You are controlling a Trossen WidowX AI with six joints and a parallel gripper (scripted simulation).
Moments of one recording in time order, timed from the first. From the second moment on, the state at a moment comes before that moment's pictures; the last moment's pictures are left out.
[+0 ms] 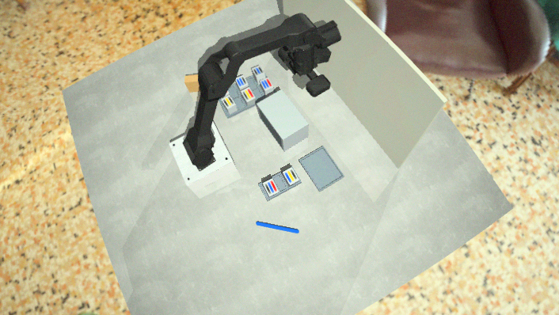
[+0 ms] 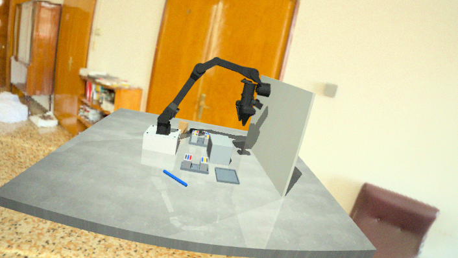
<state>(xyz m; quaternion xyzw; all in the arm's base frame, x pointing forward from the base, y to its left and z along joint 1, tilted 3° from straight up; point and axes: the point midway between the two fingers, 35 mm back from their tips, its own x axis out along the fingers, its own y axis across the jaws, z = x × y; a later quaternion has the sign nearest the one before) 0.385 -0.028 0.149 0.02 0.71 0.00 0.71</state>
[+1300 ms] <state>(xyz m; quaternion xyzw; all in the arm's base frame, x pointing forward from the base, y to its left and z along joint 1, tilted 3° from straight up) 0.333 0.131 0.070 -0.45 0.52 0.47 0.55</state>
